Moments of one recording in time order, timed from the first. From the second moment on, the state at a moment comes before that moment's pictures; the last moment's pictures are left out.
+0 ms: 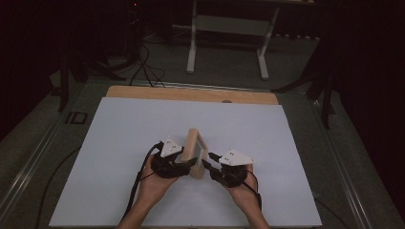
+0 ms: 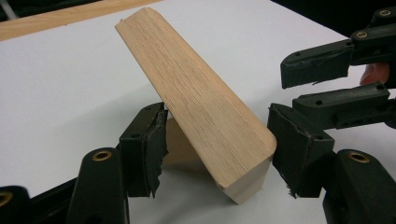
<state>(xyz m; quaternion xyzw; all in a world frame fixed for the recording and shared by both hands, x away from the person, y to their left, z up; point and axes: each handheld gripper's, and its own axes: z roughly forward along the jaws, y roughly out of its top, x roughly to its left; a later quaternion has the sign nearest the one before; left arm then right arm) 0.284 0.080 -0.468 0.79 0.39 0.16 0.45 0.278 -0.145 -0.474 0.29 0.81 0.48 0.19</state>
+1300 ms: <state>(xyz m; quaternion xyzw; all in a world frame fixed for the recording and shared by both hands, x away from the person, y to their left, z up) 0.286 0.084 -0.465 0.79 0.37 0.17 0.45 0.282 -0.155 -0.467 0.31 0.79 0.49 0.20</state>
